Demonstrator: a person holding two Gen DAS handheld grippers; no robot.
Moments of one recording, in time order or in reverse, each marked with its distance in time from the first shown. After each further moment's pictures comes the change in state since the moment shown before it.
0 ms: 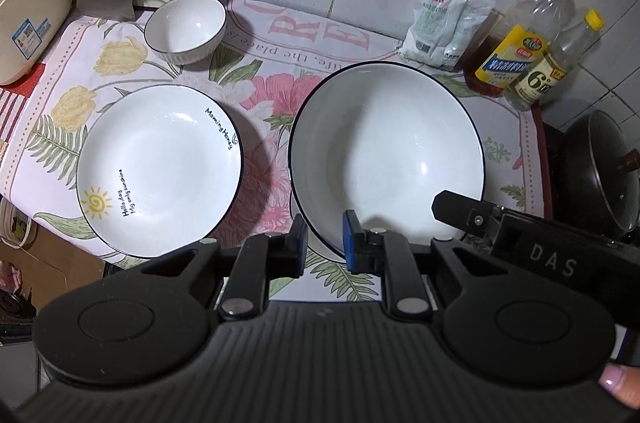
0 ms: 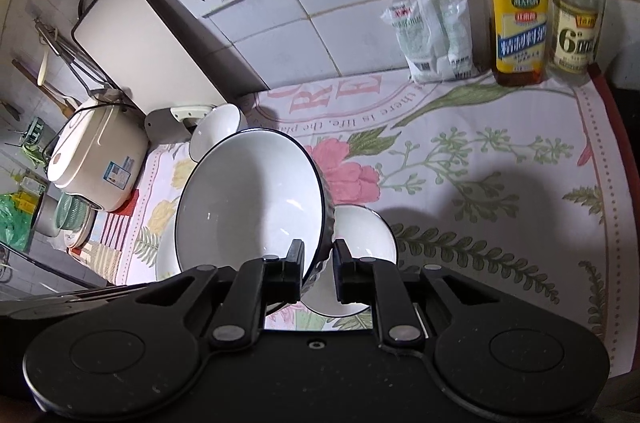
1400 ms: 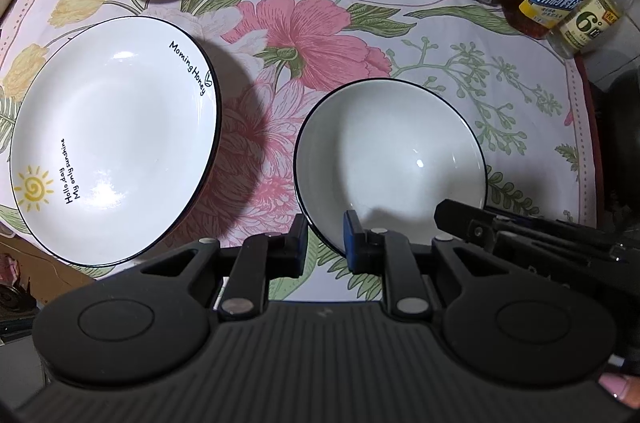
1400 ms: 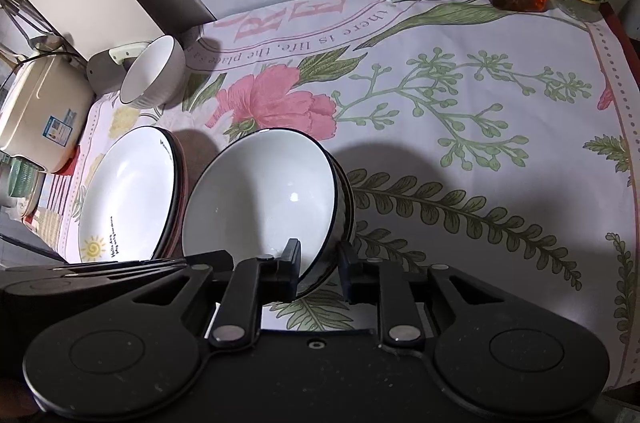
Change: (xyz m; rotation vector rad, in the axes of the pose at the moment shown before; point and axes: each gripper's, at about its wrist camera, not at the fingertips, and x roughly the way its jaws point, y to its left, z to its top) left arm 0.105 0.010 -0.011 0.028 0.139 0.009; right arm 0.087 -0.037 -0.020 -0.012 0.134 -0.076
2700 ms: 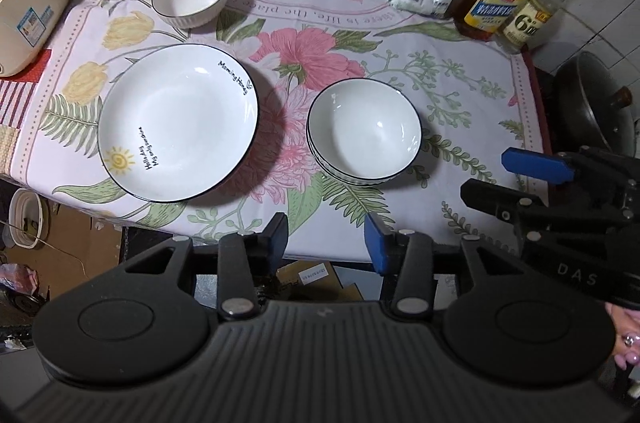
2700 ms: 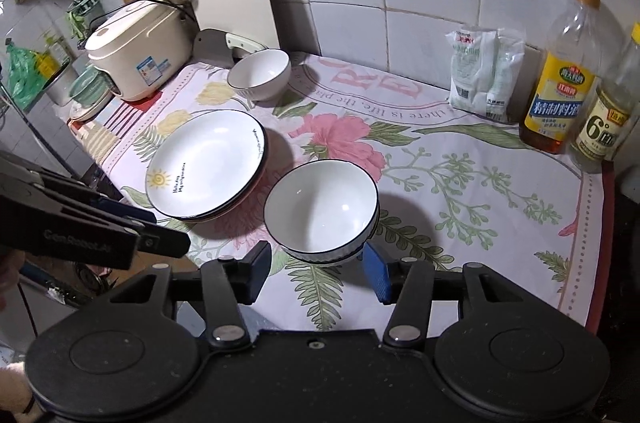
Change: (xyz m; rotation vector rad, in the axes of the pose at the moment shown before) left arm -0.135 0.007 -0.045 0.062 -0.048 -0.016; right arm -0.120 0.040 -0.027 -0.419 -0.103 0.037
